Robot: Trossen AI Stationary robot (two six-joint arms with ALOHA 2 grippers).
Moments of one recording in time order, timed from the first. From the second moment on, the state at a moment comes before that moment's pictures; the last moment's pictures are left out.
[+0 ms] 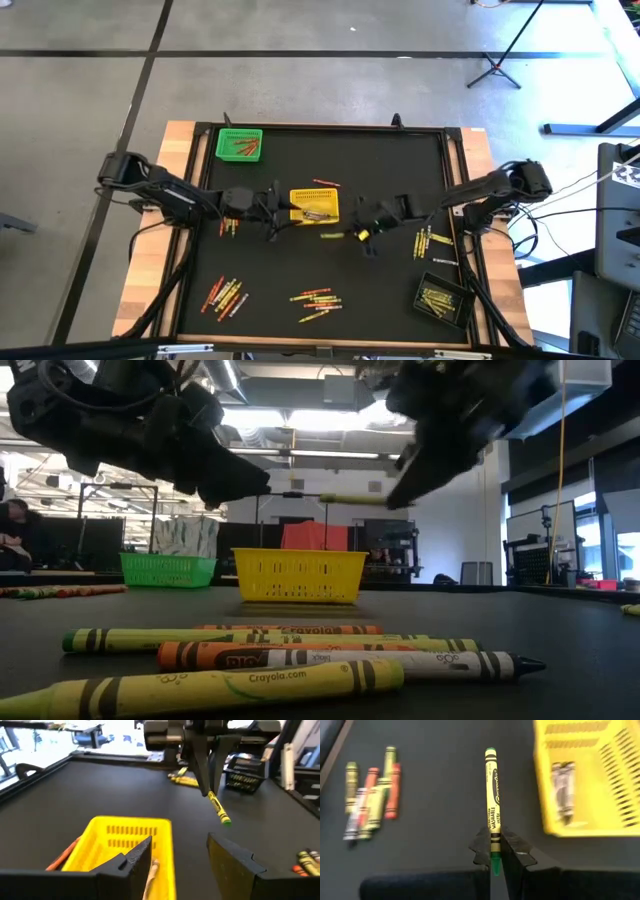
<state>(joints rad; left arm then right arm) -0.05 1.42 0.32 0.88 -0.09 -0.10 0.16 1.52 0.91 -0.19 -0.03 0.10</state>
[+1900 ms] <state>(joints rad) -0.29 1.47 0.32 0.97 -0.31 -0.28 1.28 1.29 0.81 -0.89 0.12 2.06</state>
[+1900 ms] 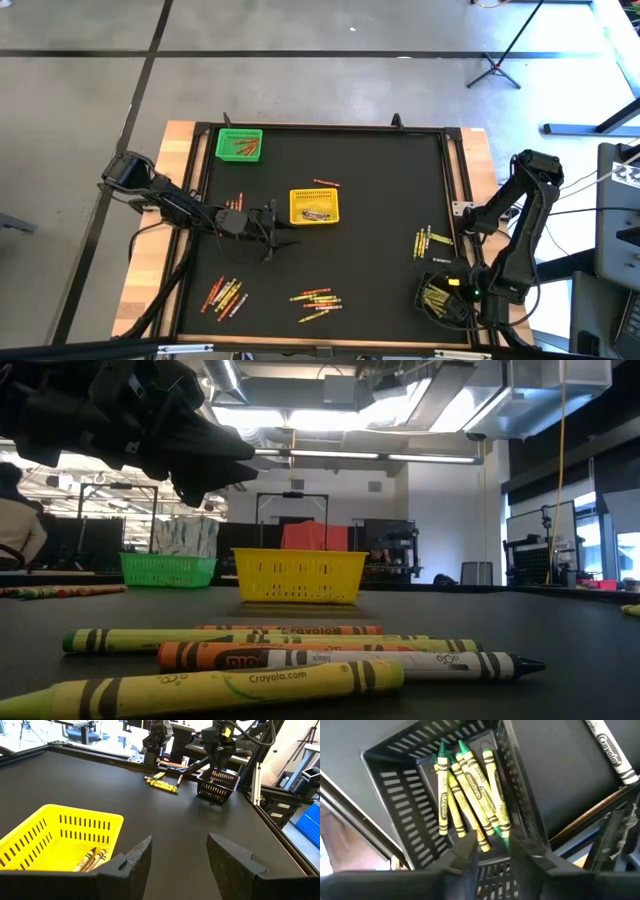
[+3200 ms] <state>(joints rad) -0.02 1.47 0.32 0.88 -0.21 -0.09 0.01 1.23 0.57 -0.13 0.35 0.26</state>
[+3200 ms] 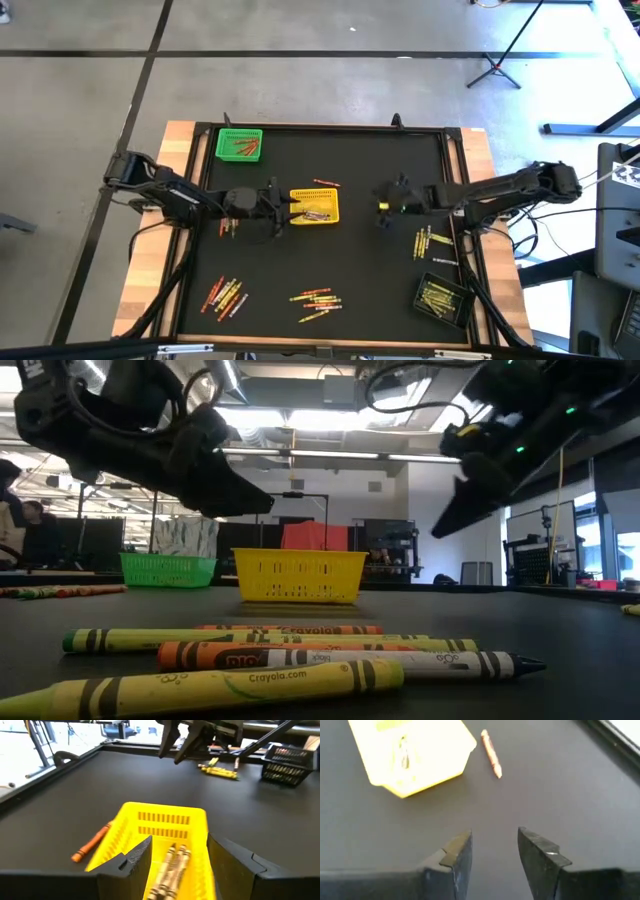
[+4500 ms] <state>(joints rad) 0.21 1.47 0.32 0.91 -0.04 0.03 -0.31 1.94 0.89 0.30 -0.02 -0.15</state>
